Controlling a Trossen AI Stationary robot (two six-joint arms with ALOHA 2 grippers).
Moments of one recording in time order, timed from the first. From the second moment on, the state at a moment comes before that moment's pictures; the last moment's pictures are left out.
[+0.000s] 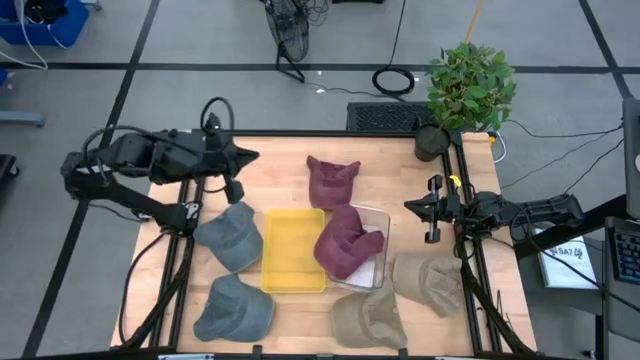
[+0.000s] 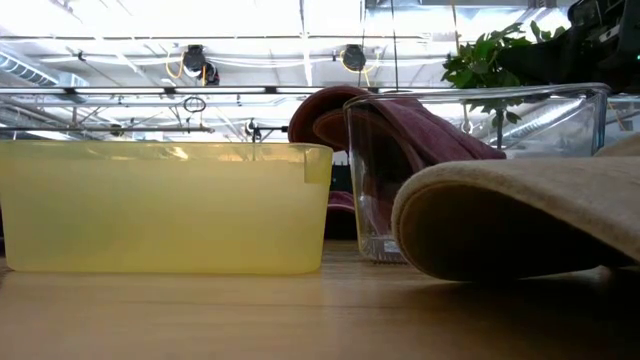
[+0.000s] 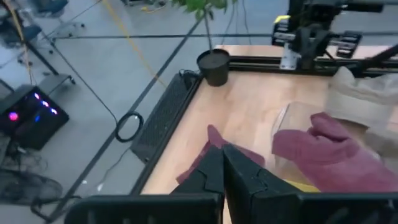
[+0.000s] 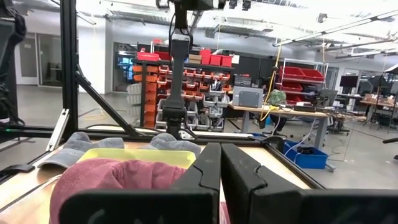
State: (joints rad) left arm -0.08 1.13 1.56 -0.94 -0.49 -0.06; right arm 0.10 0.12 0.01 0.30 0.21 -0.12
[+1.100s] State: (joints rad) left arm 0.29 0.40 0.18 0.15 -0.09 -0.17; right arm 0.10 0.12 0.01 0.30 0.21 -0.17
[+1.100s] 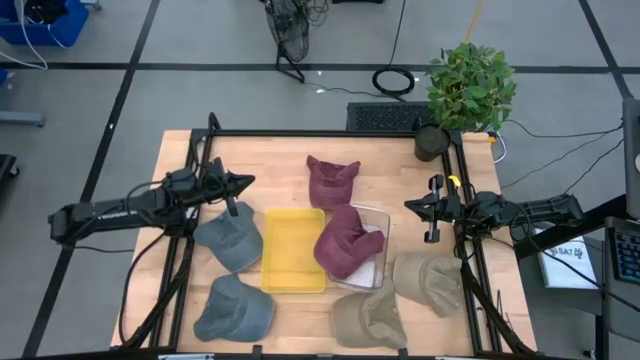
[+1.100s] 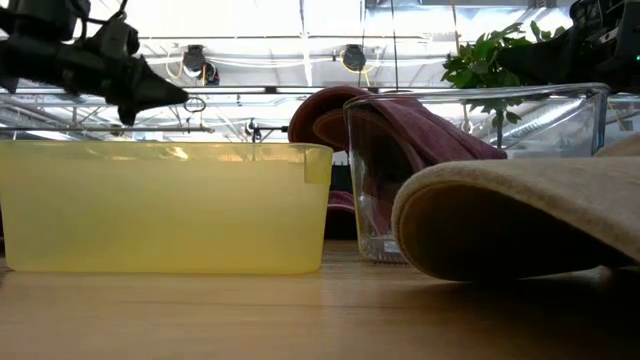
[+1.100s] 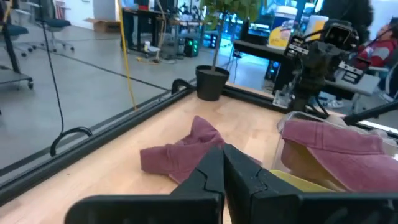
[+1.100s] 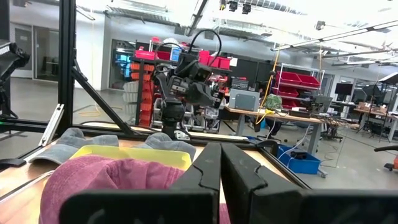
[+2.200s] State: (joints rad) left arm 0.31 0.40 0.06 0.27 -0.21 -0.18; right arm 0.10 0.12 0.02 0.30 0.42 -0.08
